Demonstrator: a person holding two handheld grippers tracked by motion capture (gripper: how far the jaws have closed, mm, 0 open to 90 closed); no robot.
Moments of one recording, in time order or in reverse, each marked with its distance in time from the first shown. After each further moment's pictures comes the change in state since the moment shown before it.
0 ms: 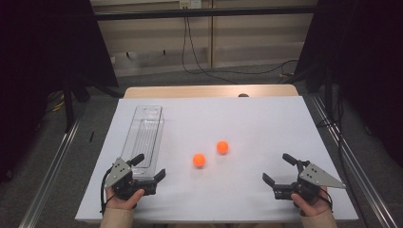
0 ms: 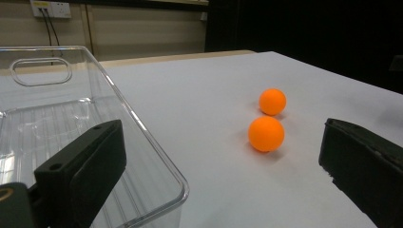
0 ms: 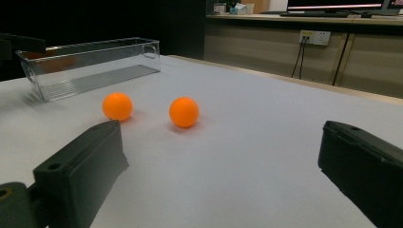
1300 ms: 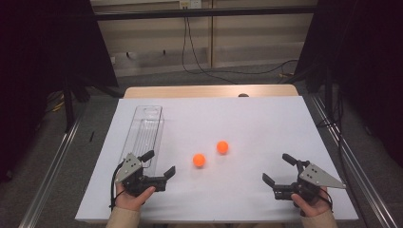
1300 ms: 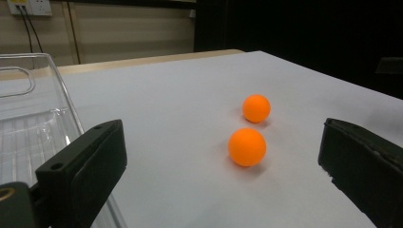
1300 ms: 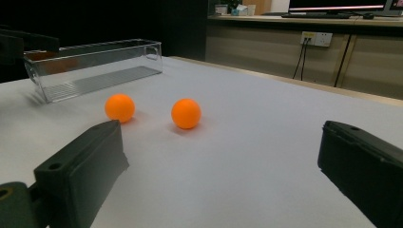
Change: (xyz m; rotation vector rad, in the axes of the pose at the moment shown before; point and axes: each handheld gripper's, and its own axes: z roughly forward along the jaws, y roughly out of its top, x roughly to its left) left arm -0.016 0.011 0.022 0.011 -0.043 0.009; right arm 0.001 0.001 0.000 -0.005 0.006 0.003
